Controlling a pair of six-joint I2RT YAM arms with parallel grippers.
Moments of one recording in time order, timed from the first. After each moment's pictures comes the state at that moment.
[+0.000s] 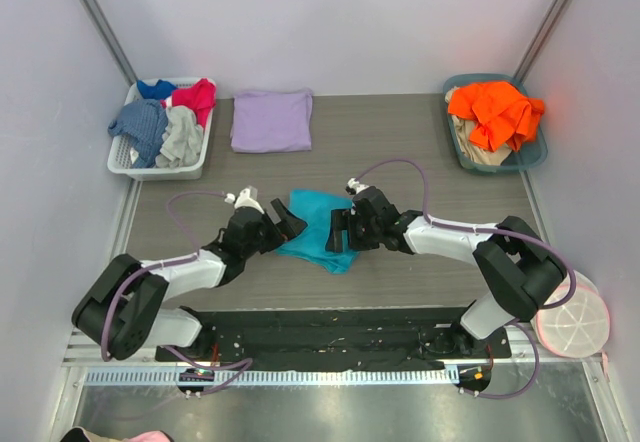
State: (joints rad) left arm -0.55 1.33 0.38 0.41 -0.02 -0.94; right arm 0.73 1.56 0.76 -0.06 -0.14 0.58
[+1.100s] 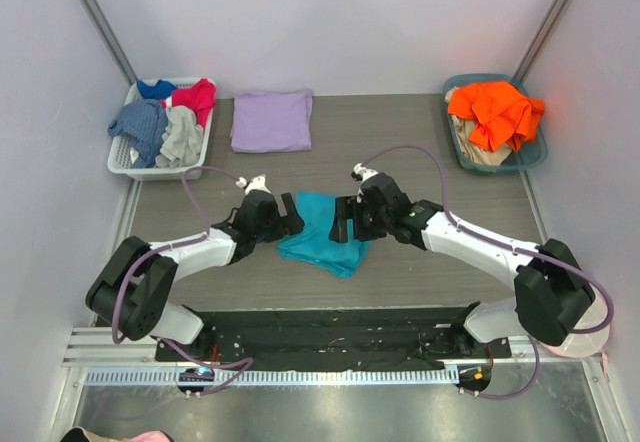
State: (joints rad) left arm -0.55 1.42 0.58 0.11 -0.11 -0.72; right arm 0.73 1.39 0.86 -0.29 -0.11 0.55
